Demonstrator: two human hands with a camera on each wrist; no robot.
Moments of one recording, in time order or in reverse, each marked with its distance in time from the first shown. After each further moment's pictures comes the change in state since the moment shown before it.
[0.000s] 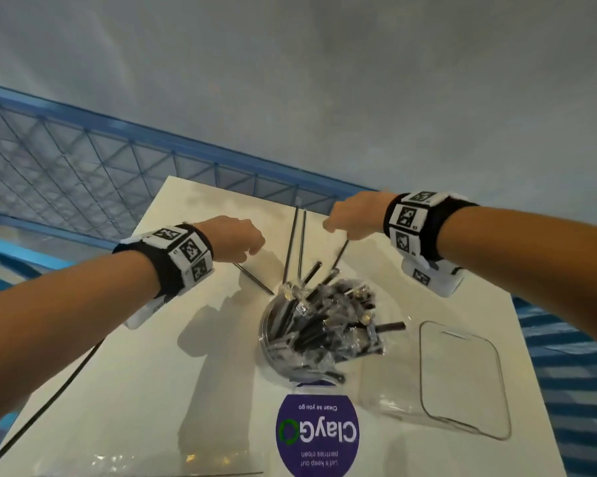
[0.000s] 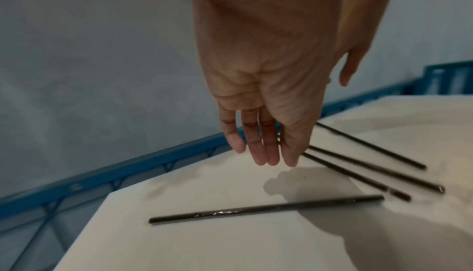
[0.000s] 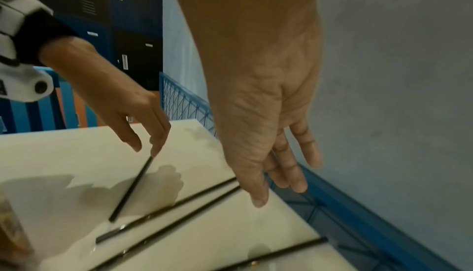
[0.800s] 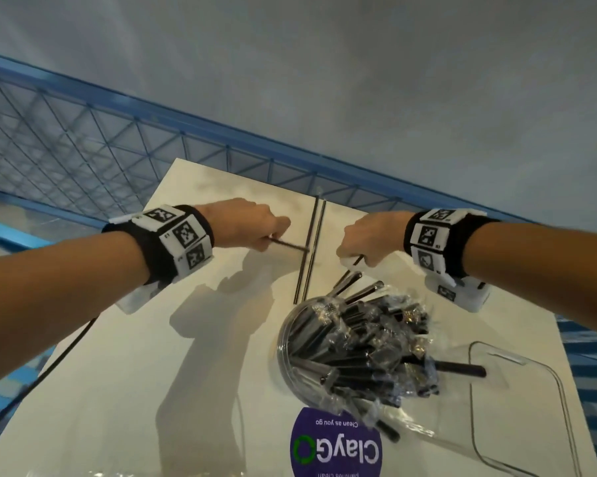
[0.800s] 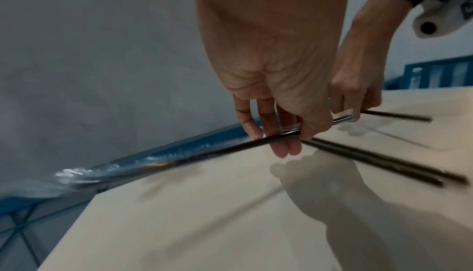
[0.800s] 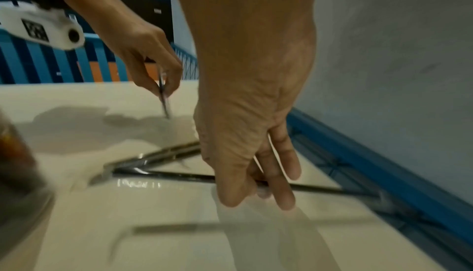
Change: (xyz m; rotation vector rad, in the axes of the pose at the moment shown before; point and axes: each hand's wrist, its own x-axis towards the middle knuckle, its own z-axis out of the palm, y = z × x) left_hand 0.012 -0.011 -0.003 0.016 0.088 0.118; right_hand 0.048 -0.020 0.034 -0.058 -0.020 -0.221
